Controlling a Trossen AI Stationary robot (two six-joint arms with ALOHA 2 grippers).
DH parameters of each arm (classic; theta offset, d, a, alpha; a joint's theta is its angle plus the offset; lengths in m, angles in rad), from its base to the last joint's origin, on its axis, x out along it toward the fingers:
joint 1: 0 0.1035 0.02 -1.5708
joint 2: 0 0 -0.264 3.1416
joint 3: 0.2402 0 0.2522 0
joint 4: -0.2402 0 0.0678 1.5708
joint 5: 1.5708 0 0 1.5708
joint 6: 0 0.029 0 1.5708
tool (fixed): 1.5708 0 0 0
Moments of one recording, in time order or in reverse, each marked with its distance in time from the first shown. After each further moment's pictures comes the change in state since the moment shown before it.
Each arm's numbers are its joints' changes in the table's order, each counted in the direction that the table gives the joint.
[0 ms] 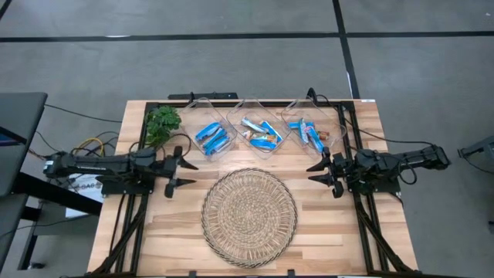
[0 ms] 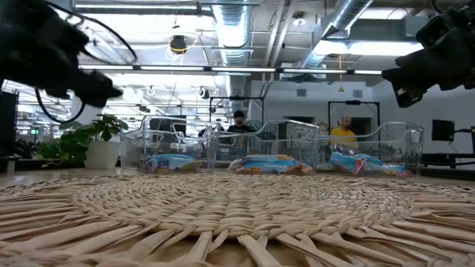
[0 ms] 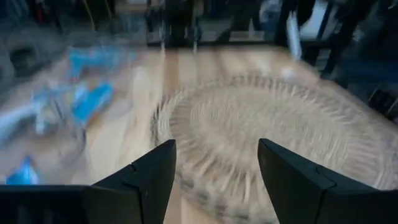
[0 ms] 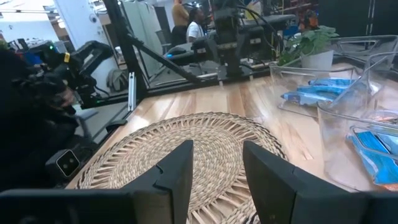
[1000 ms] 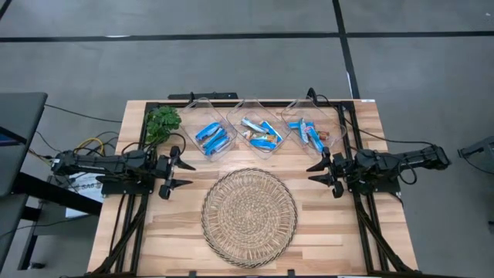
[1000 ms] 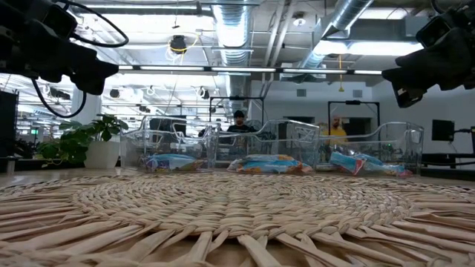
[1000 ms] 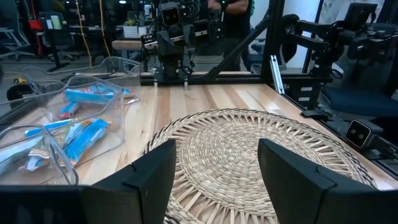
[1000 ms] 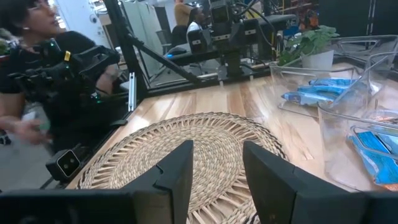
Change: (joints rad) left arm -0.094 -0.164 0.000 -0.009 -0.061 -0.032; right arm 0.000 0.000 0.000 0.000 -0.001 0.000
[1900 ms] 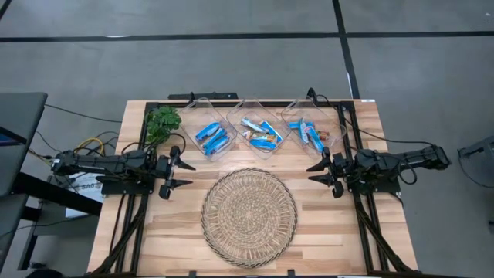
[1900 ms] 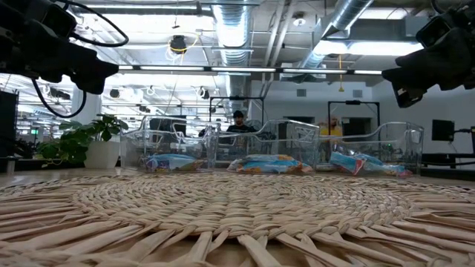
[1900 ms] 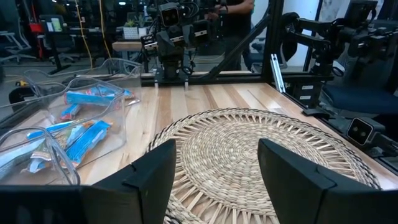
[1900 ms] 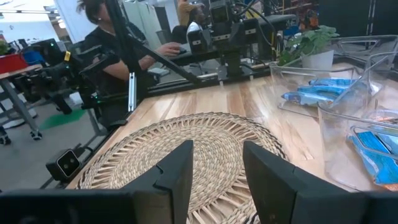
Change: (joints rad) left arm 0.000 0.000 0.000 0.000 0.000 0.017; right arm 0.000 0.000 0.000 0.000 0.000 0.000
